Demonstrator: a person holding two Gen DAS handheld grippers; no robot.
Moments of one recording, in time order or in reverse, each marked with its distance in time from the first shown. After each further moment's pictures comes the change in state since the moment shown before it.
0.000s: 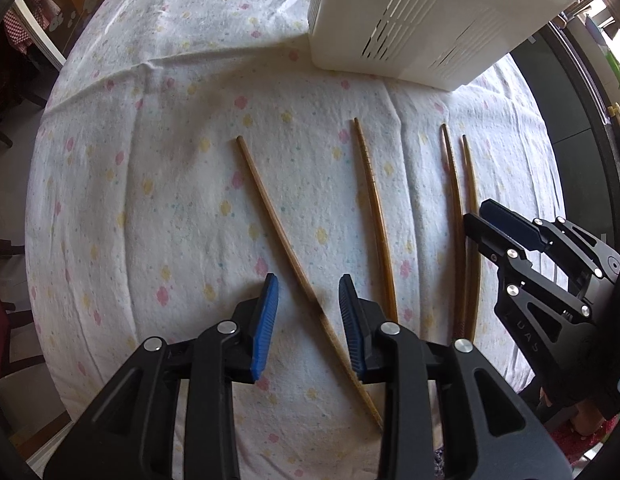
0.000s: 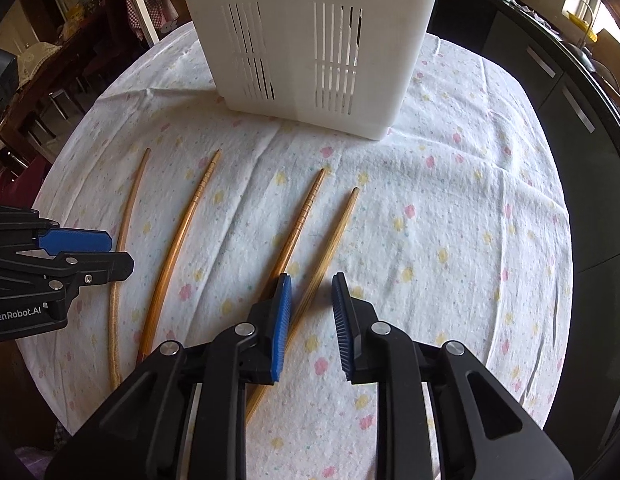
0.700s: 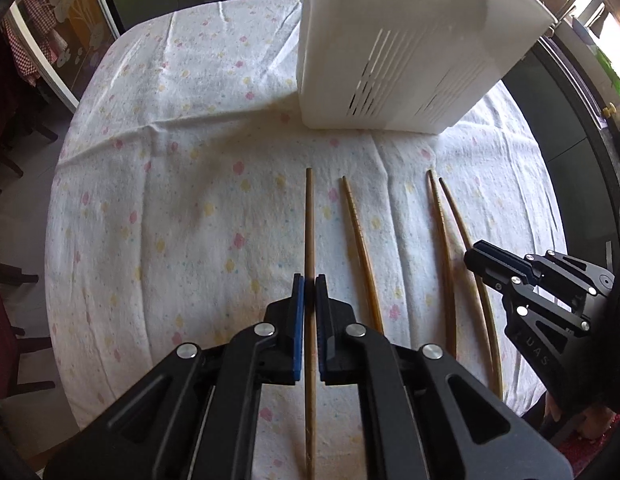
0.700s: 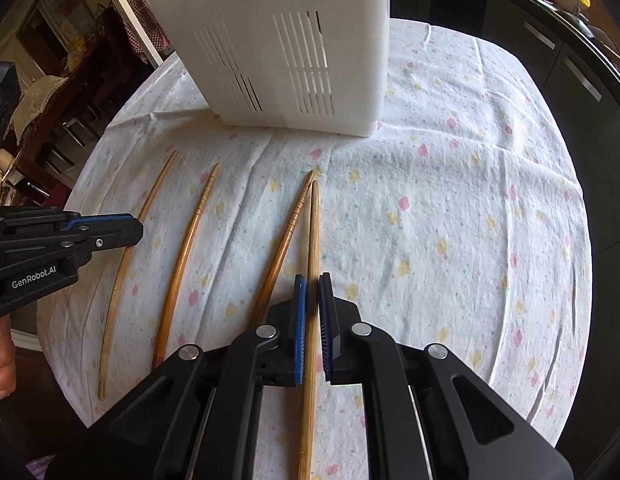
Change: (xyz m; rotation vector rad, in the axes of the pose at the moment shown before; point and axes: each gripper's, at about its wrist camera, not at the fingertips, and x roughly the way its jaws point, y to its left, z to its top) left arm -0.021 -0.018 0.012 0.063 -0.154 0.044; right arm -0.008 -0.032 -0.010 0.099 -0.031 0.122
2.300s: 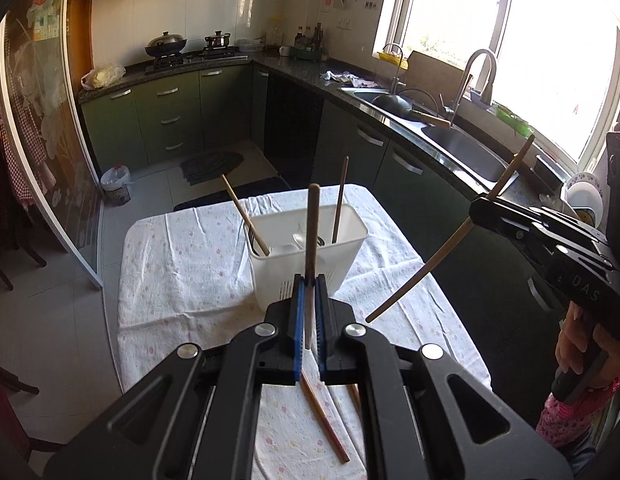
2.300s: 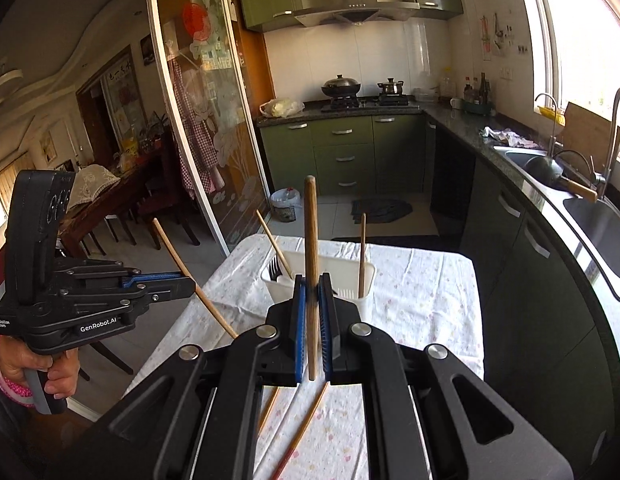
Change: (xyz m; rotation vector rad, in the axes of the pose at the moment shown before) left arm -0.215 -0.028 0.021 0.169 -0.486 -0.130; right arm -0.269 0.032 0.053 -0.089 -0.558 0.054
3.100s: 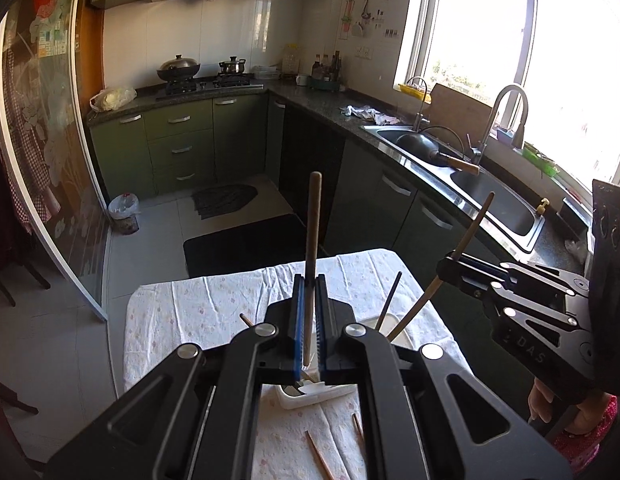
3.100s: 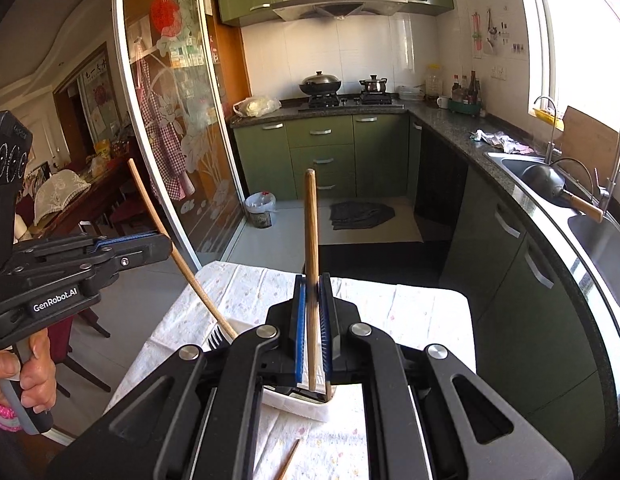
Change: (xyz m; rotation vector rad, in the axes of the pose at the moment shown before) left arm 0.078 0.027 0.087 -0.026 -0.071 0.046; right arm 0.122 -0.039 0.067 0.012 0.042 -0.077
